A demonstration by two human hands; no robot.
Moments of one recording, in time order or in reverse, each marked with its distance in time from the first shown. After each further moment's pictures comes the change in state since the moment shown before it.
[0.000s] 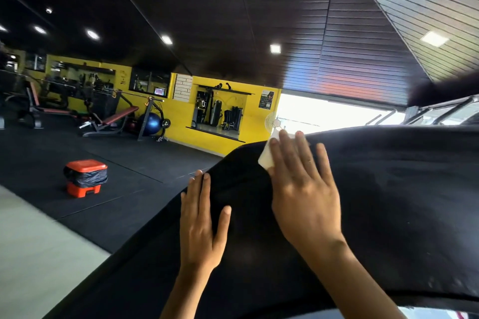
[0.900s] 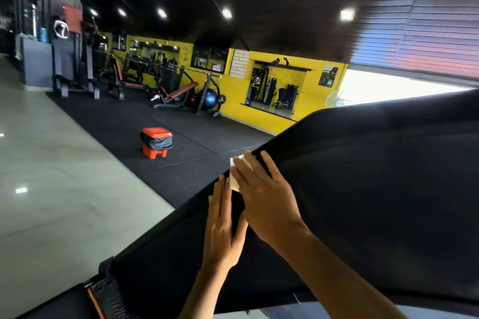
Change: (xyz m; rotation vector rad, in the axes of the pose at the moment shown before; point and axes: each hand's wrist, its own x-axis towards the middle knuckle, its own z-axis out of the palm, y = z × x) left_hand -0.071 -0.069 -0.037 0.002 -0.115 -0.212; right_hand -0.029 -0.123 0.047 -0.007 -0.392 -0.534
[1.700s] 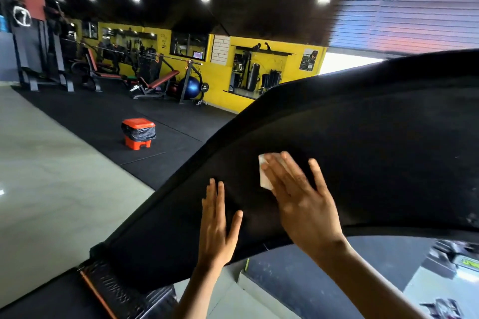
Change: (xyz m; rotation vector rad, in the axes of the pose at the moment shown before) left_hand -0.063 0.015 0.019 0.072 -0.068 -0.009; right_hand -0.119 0.037 0.009 0.060 0.220 0.200
